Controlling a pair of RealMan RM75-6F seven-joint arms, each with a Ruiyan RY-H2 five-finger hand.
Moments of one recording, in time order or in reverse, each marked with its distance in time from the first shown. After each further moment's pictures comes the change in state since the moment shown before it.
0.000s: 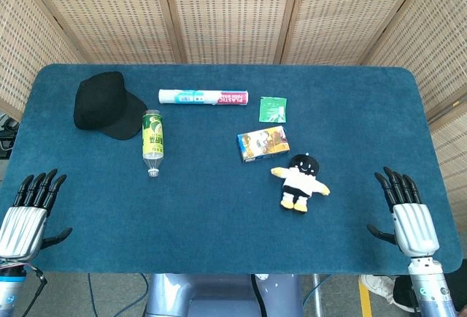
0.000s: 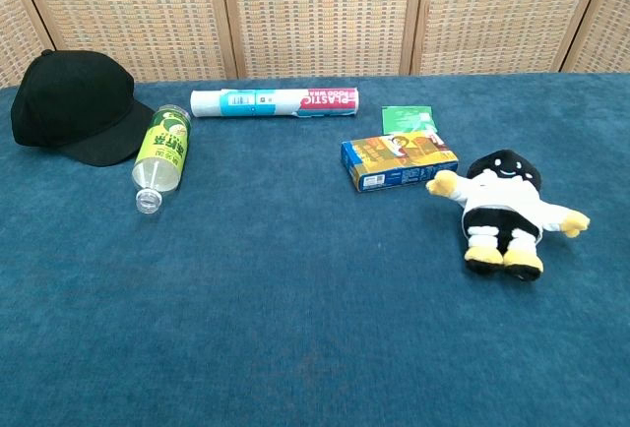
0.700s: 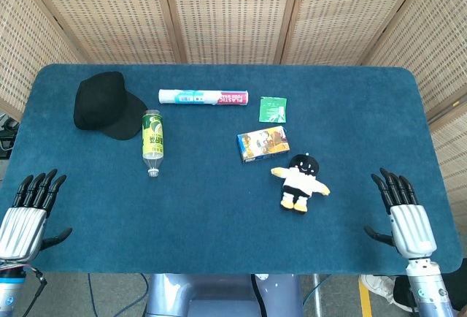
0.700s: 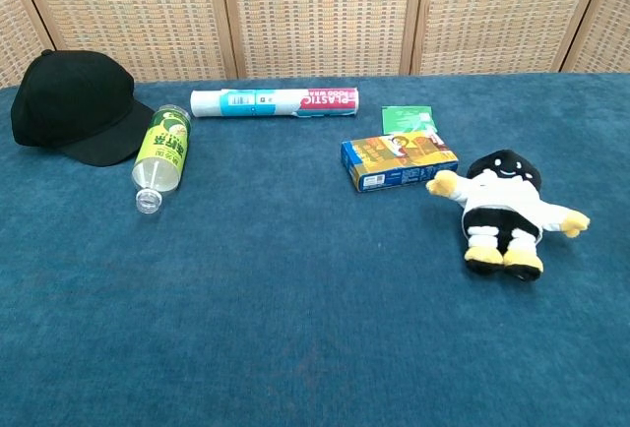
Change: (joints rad) left arm 0.005 0.003 0.002 -0.003 0.011 0.012 -0.002; right arm -0.002 0.002 -0.003 -0.020 -0.017 -0.009 -0.007
